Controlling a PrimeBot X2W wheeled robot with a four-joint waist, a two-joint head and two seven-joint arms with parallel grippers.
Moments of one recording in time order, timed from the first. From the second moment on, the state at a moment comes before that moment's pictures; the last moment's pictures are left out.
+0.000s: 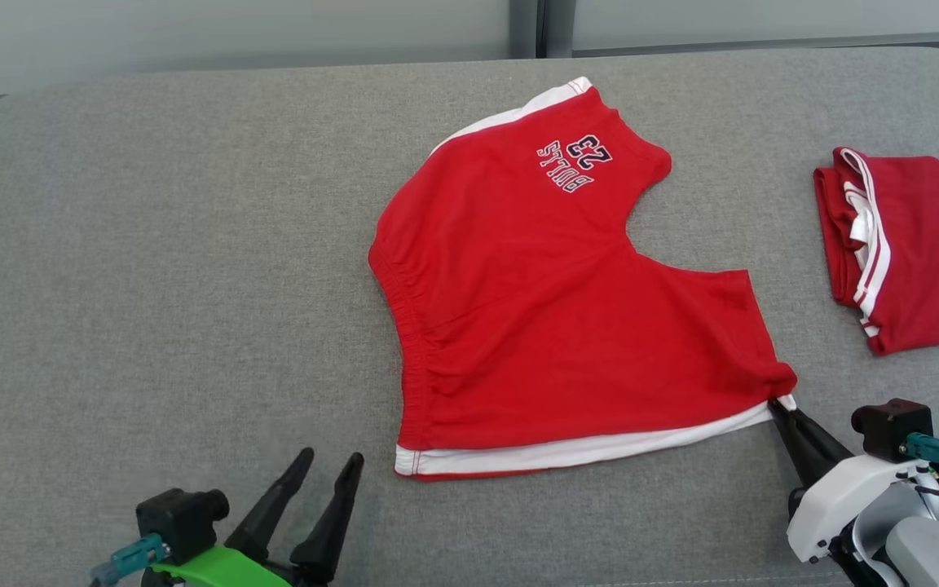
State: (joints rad) left arm 0.08 0.23 -0.42 0.04 -0.78 -0.12 -0.13; right arm -0.09 -0.41 0.52 0.46 0.56 0.03 -0.25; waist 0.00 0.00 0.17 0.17
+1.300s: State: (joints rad) left arm -0.11 0.22 -0.64 0.16 -0.83 -0.12 -0.02; right arm -0.22 -0.38 0.50 0.50 0.53 0.07 -0.25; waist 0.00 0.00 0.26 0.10
